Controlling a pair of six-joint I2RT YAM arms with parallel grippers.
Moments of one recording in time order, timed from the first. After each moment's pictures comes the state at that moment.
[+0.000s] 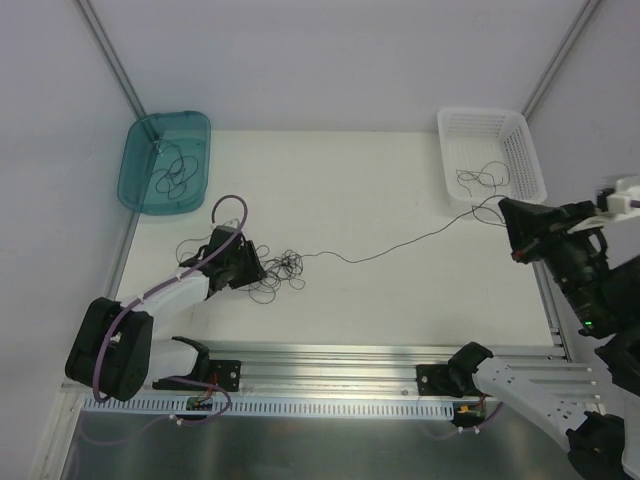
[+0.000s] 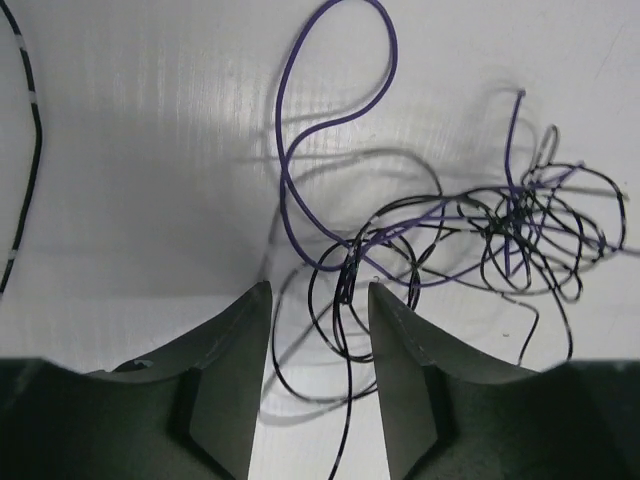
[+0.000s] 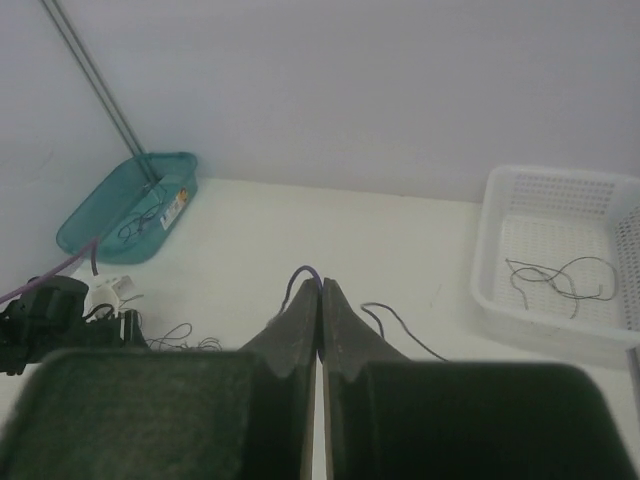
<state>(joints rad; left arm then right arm) -0.33 1.26 0.50 -0.18 0.04 -0.63 0.66 0.69 1.65 -0.84 0.35 0.12</state>
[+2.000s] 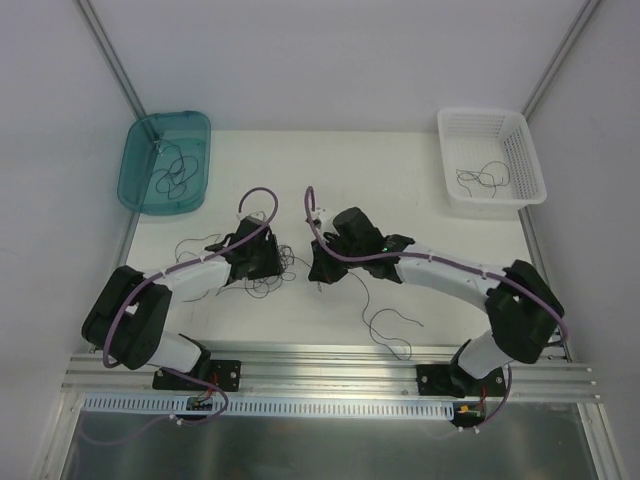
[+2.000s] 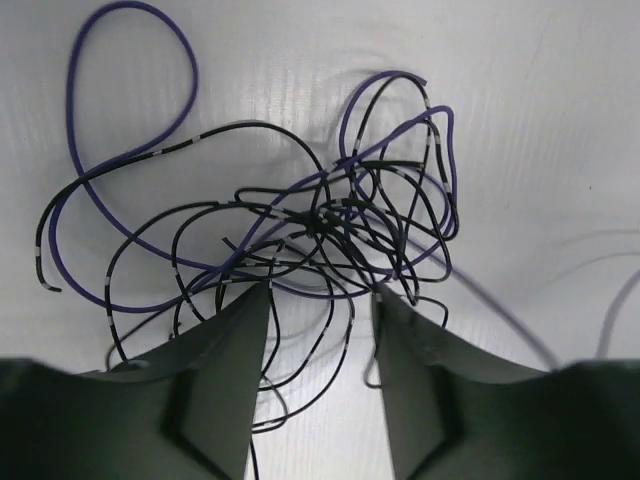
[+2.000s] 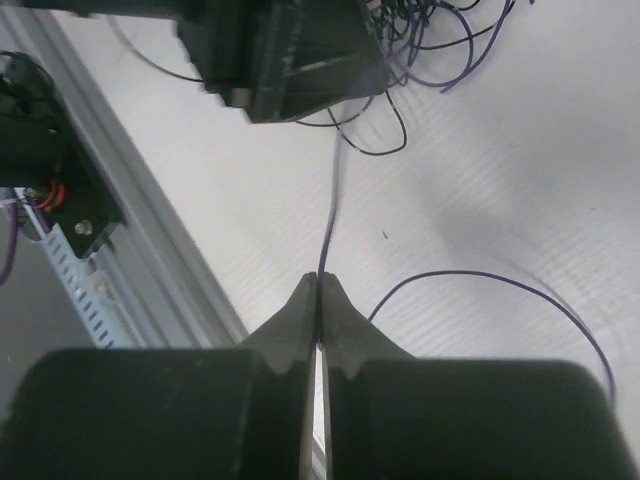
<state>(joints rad) -0.49 1.41 0.64 -0.18 -0.03 -0.62 0.88 1.59 1.00 -0.16 -0.34 0.30</state>
